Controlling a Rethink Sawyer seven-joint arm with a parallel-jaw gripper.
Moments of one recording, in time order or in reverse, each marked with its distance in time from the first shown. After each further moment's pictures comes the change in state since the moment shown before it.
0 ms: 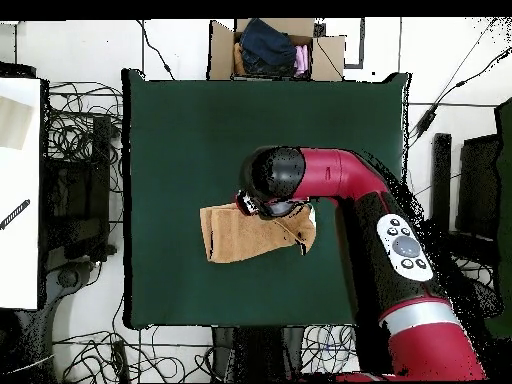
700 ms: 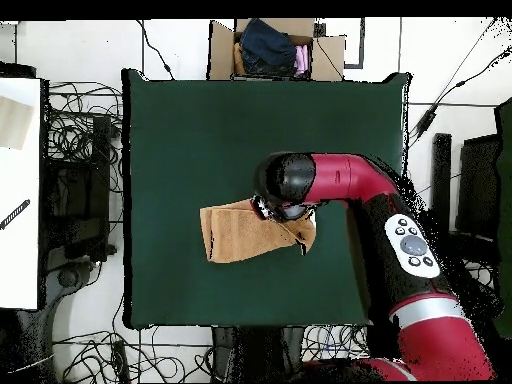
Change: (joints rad) arm -0.032 0.053 0.000 -0.020 -0.098 0.000 -0.029
